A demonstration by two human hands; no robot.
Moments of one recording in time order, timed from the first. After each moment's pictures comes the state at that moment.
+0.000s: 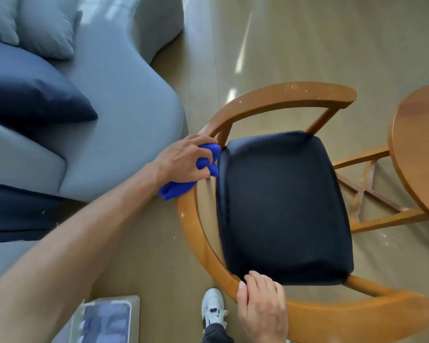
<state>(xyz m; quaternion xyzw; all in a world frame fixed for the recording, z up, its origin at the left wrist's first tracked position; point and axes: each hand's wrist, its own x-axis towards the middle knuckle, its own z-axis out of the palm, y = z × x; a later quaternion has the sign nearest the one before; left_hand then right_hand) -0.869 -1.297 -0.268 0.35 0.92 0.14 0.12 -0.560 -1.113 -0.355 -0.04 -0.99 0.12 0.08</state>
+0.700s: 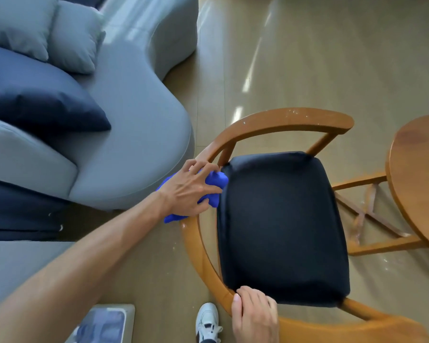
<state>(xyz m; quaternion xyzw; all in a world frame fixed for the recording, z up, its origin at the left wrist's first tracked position) -0.833 -1.291 -0.255 0.42 0.91 0.00 0.07 -0.571 -1.114 -0.331 -0.06 -0.98 0.19 -0.05</state>
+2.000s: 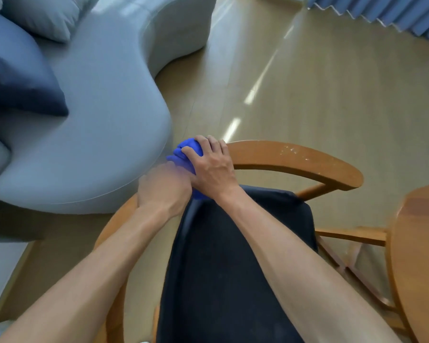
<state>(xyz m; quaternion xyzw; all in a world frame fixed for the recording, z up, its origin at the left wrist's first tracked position) -0.934 -1.199 -0.323 -0.17 0.96 0.14 0.15 -0.994 -1.088 -0.344 0.28 -0.95 0.11 0.05</state>
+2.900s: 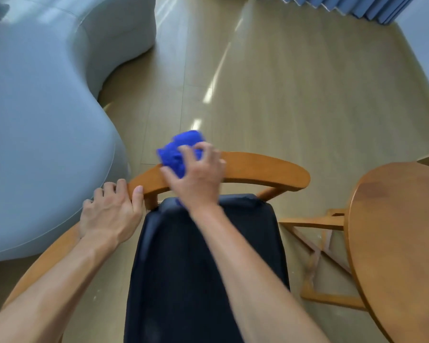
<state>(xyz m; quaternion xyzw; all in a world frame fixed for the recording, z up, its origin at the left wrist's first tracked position) -0.968 -1.179 -0.353 -0.12 0.98 0.04 0.12 -1.020 -1.019 -0.345 0.02 -0.96 0.22 0.16</state>
